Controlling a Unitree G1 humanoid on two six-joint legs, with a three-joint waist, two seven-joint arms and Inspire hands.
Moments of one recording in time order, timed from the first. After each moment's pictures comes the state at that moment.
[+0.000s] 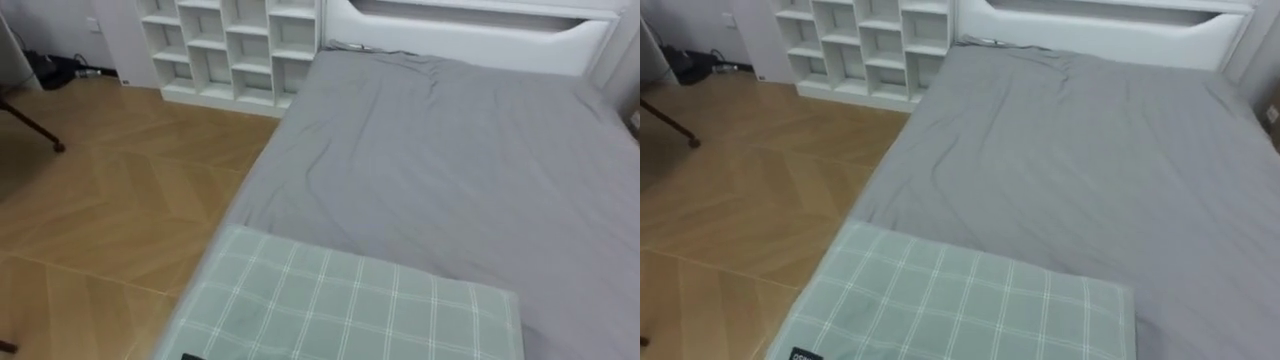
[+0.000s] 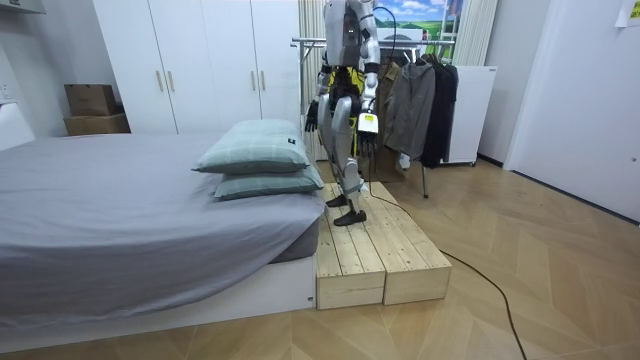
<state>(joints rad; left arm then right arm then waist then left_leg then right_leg) 0.25 0.21 0.08 1.19 0.32 -0.08 0.43 0.08 -0.23 0.03 1.33 -0.13 -0.03 -0.11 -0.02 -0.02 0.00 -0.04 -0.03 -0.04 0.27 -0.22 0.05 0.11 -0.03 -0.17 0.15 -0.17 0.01</state>
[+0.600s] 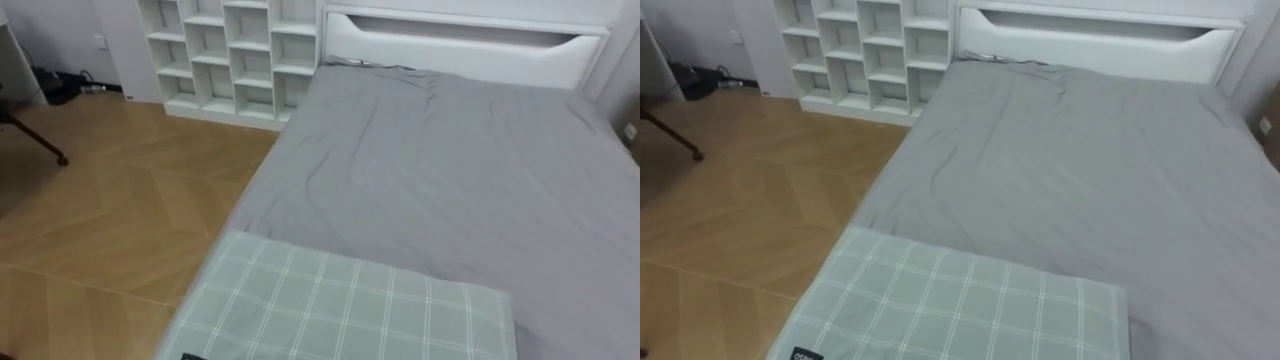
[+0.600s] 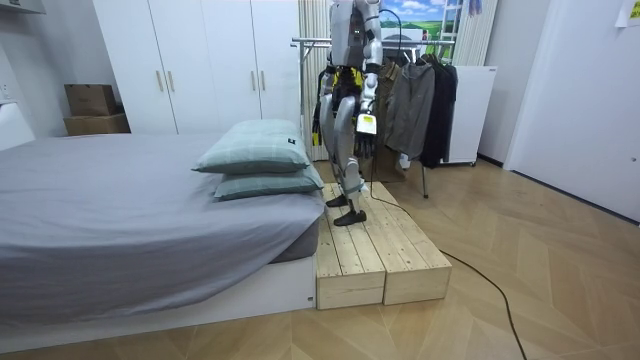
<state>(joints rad) 0.16 0.18 0.05 1.12 0.31 -0.01 0.36 0.09 -0.22 0.03 1.34 -0.22 0.05 -0.06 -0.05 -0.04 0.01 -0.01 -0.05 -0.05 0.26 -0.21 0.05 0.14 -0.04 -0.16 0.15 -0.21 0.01</state>
